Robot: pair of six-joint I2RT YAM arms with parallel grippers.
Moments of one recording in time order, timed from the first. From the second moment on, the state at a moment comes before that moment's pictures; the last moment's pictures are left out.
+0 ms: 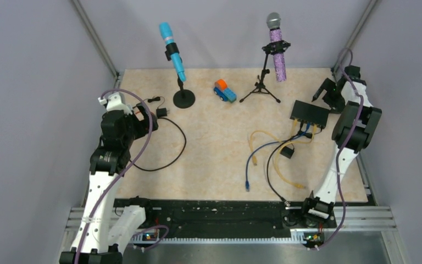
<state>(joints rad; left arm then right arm) -0.05 0.80 0.94 -0.54 -0.06 -0.42 -0.37 2.27 1.88 -0.66 -0.18 0.31</state>
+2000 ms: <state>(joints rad) -0.61 1.50 1.15 -0.42 0.41 -0.19 -0.12 1.30 0.74 -0.38 -0.08 0.59</state>
